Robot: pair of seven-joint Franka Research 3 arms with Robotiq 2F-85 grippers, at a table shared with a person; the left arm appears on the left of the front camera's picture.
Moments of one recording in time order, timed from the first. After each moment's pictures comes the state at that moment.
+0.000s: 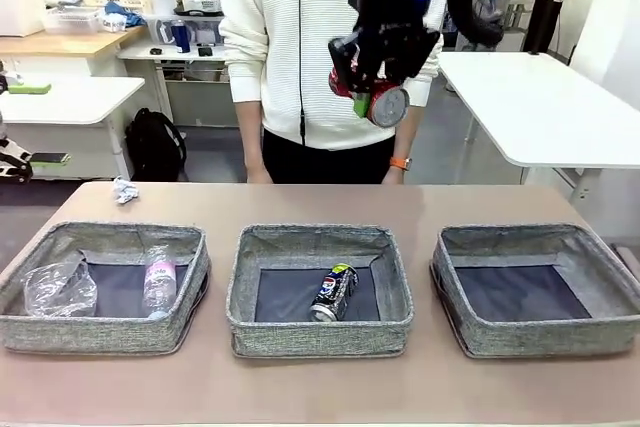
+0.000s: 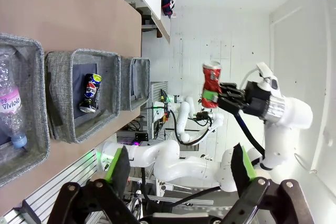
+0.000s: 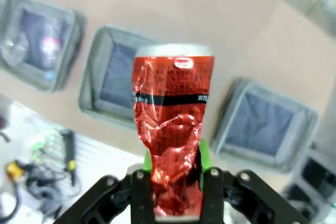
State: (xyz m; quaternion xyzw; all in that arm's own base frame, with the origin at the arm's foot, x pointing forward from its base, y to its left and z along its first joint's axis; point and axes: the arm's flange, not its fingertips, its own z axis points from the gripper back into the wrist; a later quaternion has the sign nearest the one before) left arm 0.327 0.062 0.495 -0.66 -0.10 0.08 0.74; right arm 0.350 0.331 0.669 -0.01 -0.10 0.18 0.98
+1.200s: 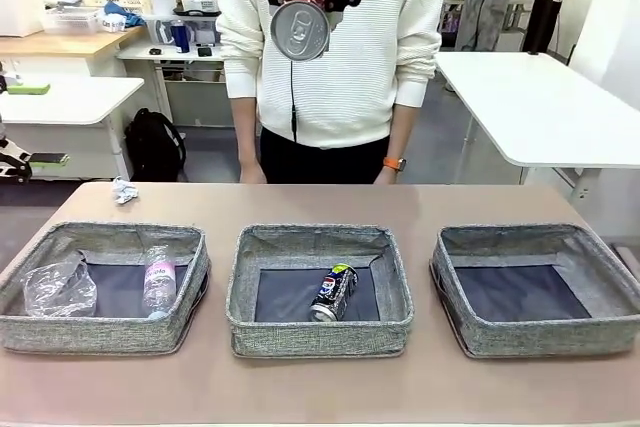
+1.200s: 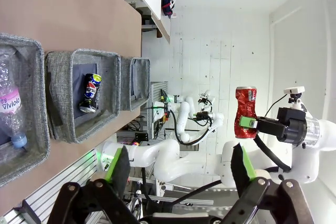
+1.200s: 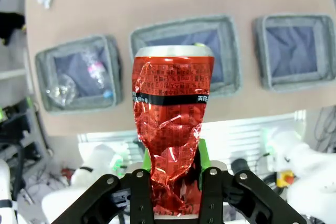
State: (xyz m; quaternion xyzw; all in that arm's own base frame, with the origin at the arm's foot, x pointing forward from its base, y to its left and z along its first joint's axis) left arm 0.327 0.062 0.495 -0.66 -0.10 0.08 0.74; right arm 0.300 0.405 0.751 0.03 -0.08 -0.07 0.99
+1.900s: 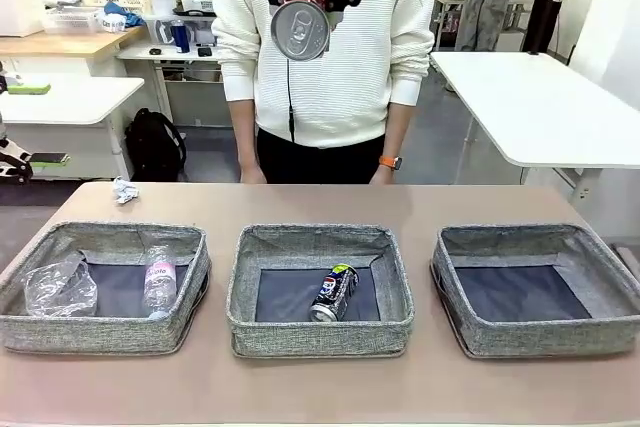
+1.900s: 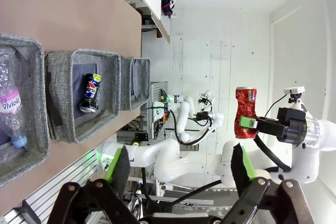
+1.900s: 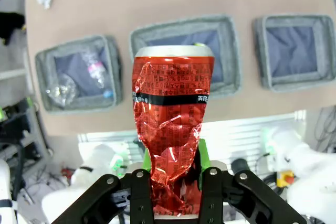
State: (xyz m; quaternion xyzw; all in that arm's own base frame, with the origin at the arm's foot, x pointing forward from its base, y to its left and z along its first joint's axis) left arm 0.327 0.062 0.495 -0.66 -0.10 0.08 0.74; right arm 0.299 0.405 0.751 0.03 -0.08 -0.07 0.99
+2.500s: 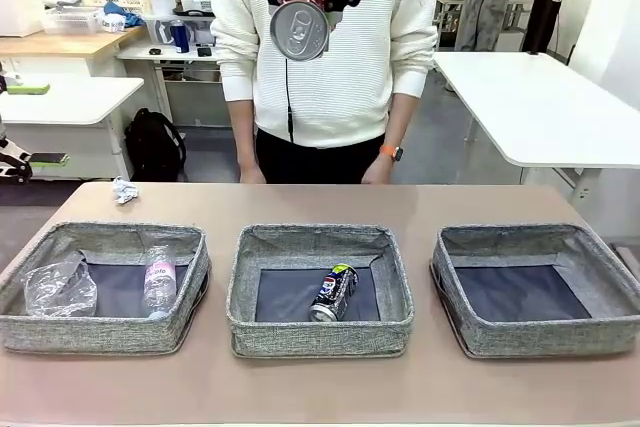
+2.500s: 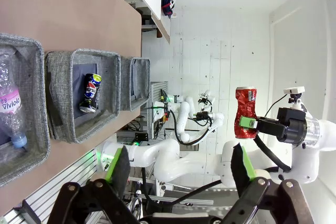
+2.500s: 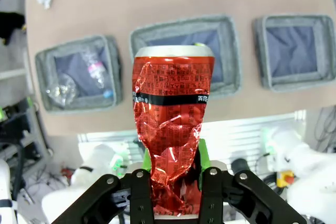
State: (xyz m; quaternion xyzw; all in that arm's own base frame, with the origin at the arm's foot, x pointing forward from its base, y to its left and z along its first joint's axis) left arm 0.327 0.062 0.495 -0.66 -0.10 0.08 0.74; right arm 0.299 0.405 0.751 0.03 -0.08 -0.07 0.99
